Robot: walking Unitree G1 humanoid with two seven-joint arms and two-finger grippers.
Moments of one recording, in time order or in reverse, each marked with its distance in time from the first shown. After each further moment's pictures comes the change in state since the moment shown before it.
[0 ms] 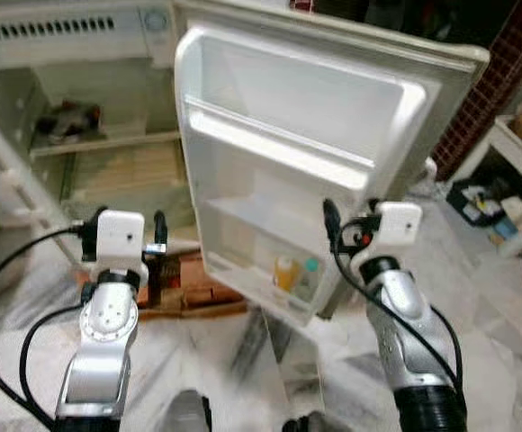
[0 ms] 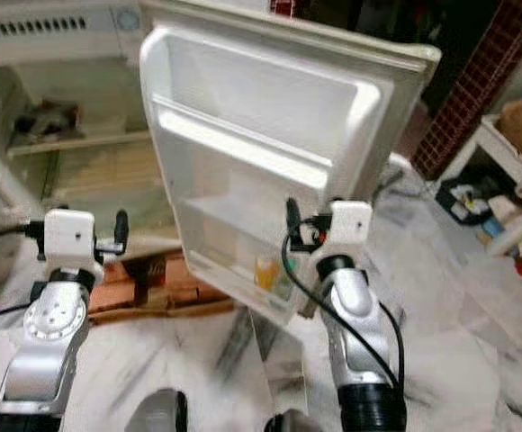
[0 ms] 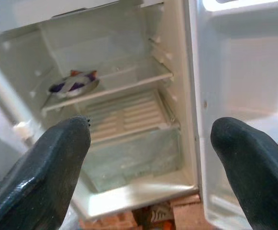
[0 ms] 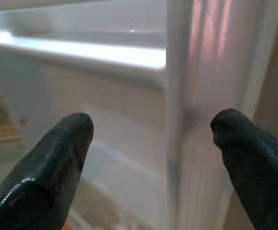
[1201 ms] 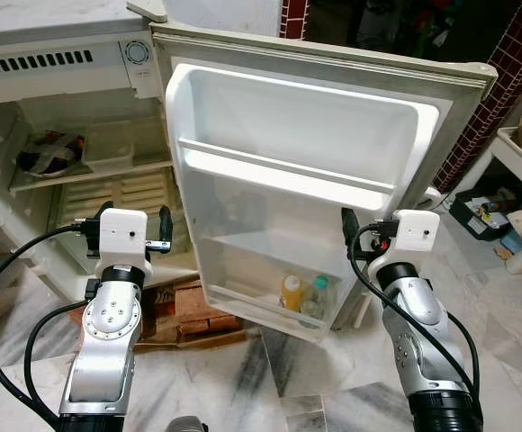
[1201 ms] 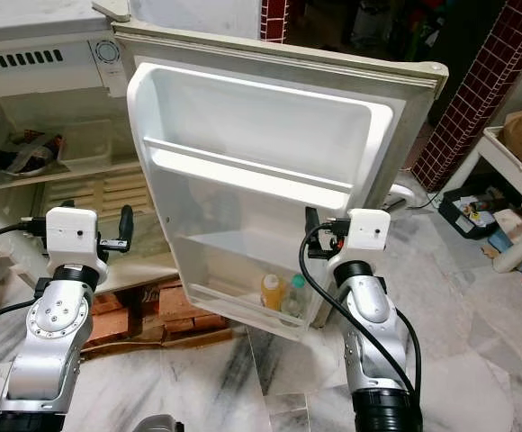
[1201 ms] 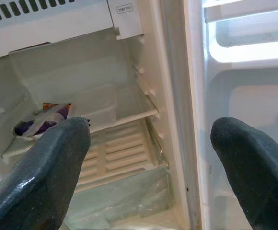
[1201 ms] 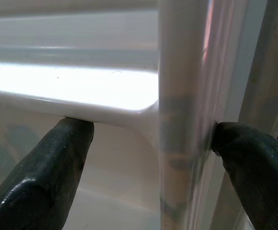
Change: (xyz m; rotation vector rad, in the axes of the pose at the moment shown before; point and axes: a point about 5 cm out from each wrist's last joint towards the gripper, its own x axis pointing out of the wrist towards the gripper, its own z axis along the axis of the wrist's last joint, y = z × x) left arm 0.003 -0.005 0.007 -0.035 -0.041 -0.023; right arm -0.006 -0.023 0.000 -0.035 0.016 -0.084
